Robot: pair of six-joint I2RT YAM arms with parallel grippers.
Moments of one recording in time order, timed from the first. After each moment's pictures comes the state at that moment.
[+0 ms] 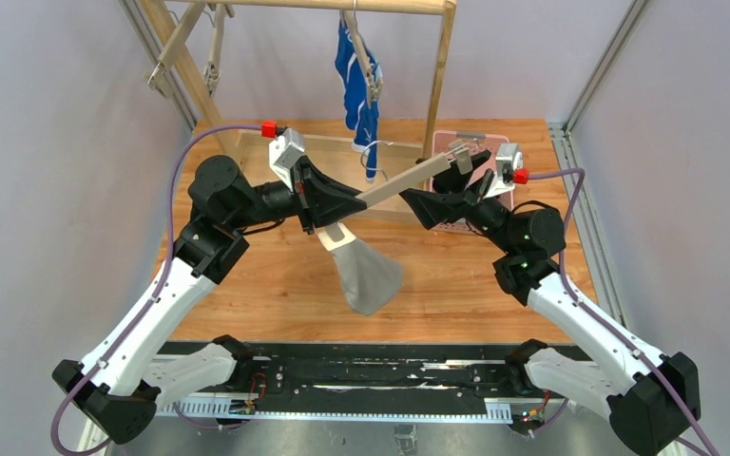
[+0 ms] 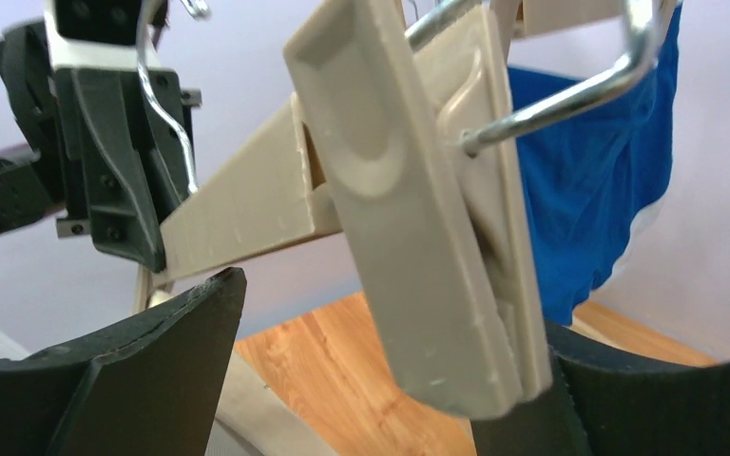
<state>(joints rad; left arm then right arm) -0.55 1.00 1.16 -0.03 0.76 -0.34 0.55 0.97 0.73 0.77 -0.44 0.42</state>
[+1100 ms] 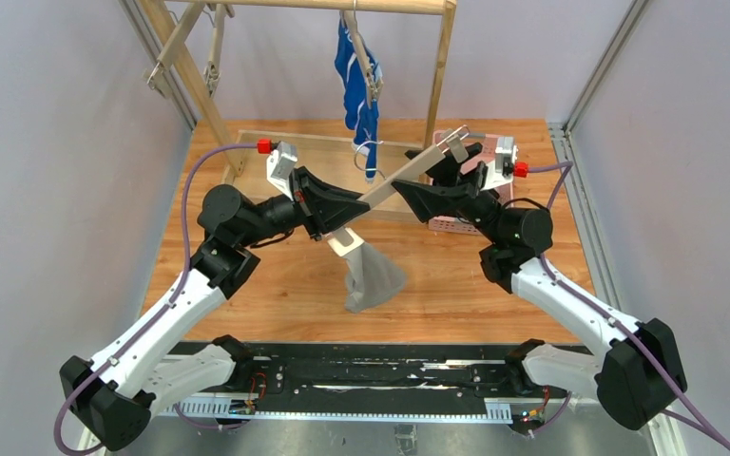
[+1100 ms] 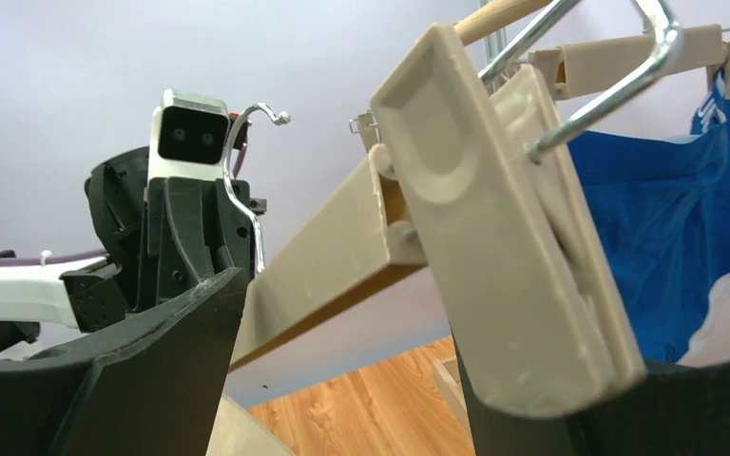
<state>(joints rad) -0.59 0.94 0.90 0.35 0.63 -0.53 0.56 1.12 0.73 1.10 -0.46 0.59</state>
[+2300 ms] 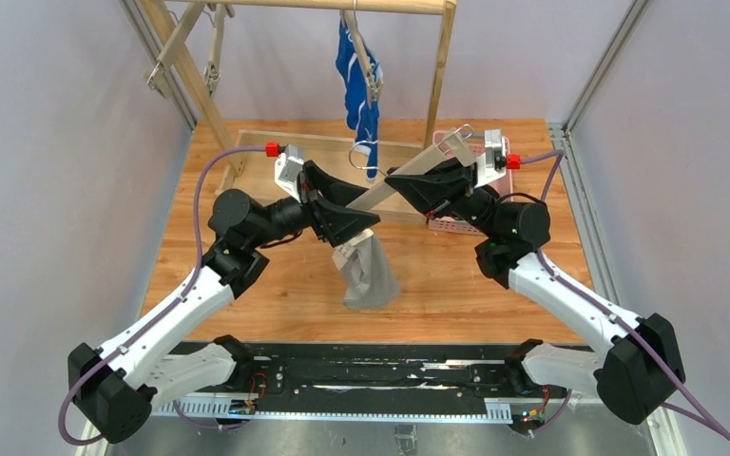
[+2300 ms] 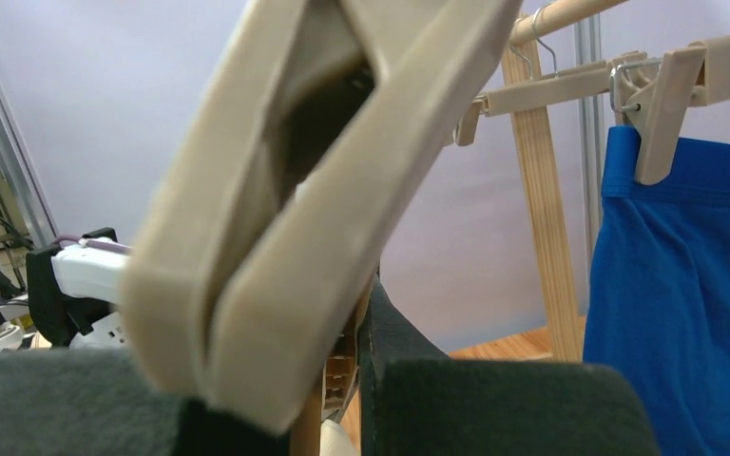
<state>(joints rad) -0.62 0.99 0.86 0.49 0.61 -0.56 0.60 1.16 0.81 1.11 -0.56 0.67</state>
